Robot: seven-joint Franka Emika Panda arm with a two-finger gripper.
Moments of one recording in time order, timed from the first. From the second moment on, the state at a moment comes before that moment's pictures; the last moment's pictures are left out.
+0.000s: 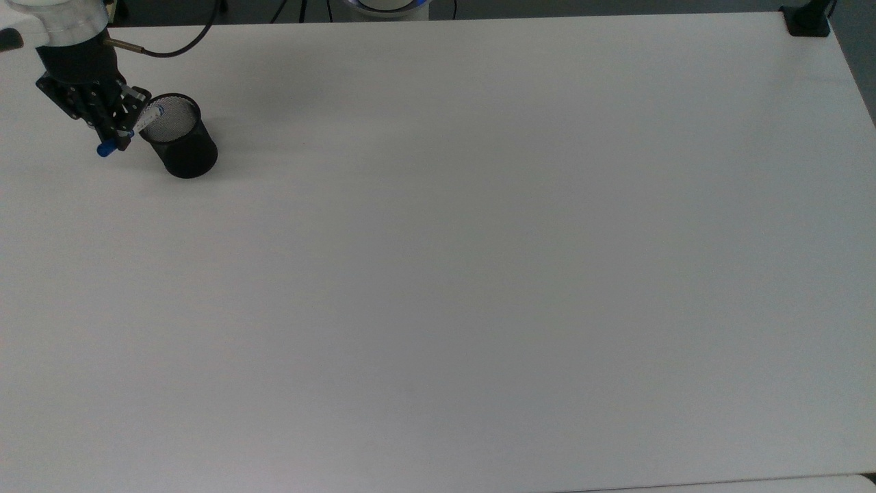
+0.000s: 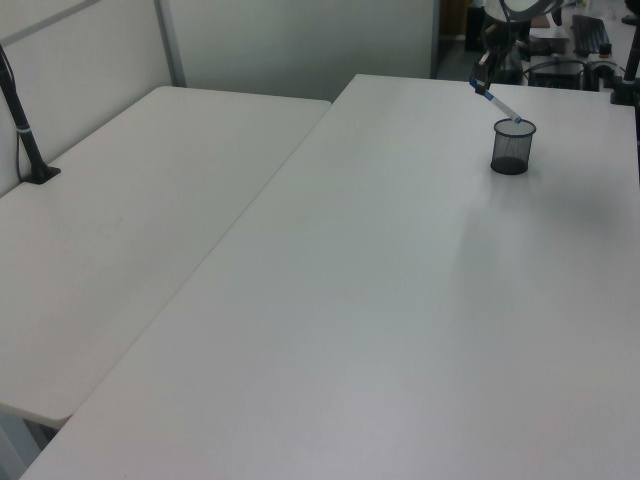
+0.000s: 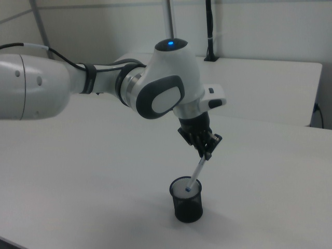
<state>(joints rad) -0.49 0.21 0.04 -1.78 -0.02 2.20 -0.26</state>
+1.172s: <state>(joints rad) -0.48 0.20 0.05 -1.82 -0.02 2.09 -0.28</state>
